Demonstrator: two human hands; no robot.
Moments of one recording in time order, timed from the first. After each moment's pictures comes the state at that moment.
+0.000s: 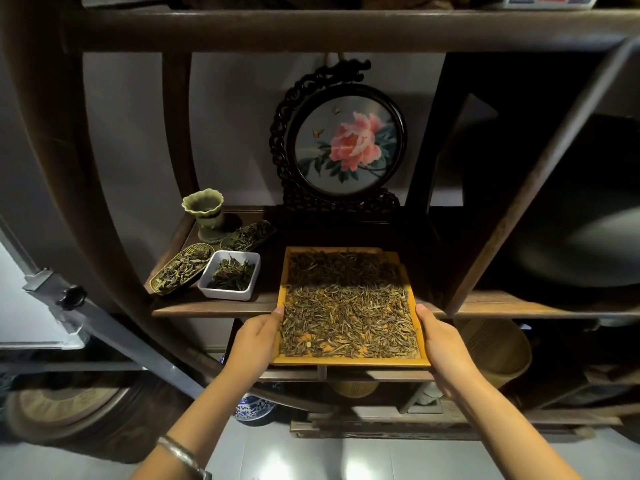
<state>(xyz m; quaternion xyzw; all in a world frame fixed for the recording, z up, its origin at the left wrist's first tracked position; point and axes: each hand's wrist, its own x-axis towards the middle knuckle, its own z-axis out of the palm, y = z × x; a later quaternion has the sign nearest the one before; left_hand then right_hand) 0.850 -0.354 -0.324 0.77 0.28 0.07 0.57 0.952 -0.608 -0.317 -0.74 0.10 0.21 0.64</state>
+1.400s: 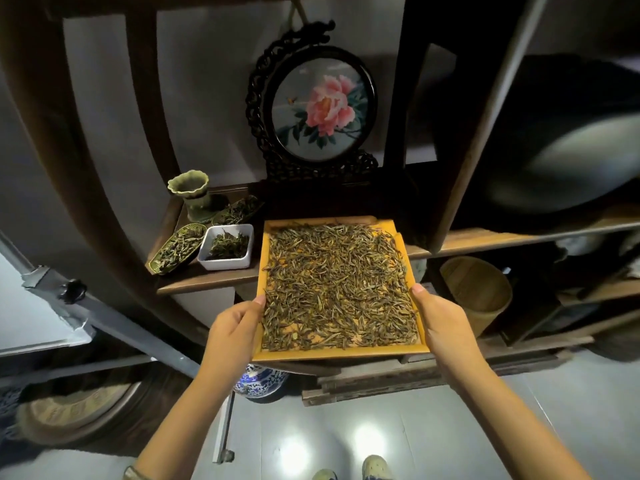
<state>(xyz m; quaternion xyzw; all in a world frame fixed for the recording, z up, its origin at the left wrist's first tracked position) 0.778 -0.345 -0.303 0.79 0.24 0.10 0.56 0.868 -0.612 -0.307 -0.75 0.03 0.10 0.65</state>
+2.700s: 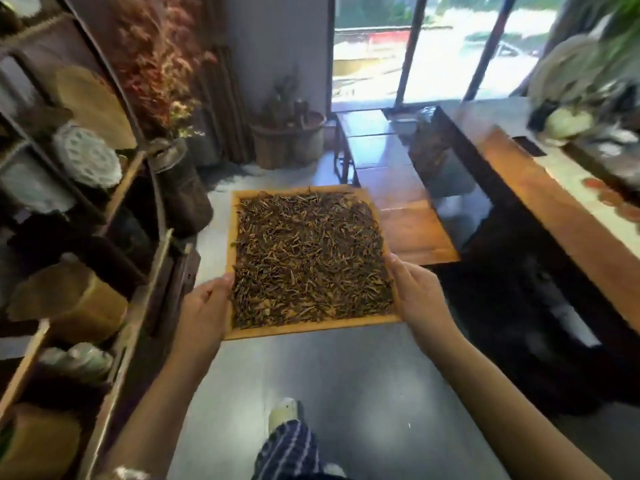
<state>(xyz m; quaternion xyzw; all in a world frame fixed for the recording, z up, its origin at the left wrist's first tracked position) 0.560 -0.707 -0.319 0.73 -0.30 -0.28 0.55 0.311 -0.823 -0.310 -0.59 0.50 -0.38 0.50</state>
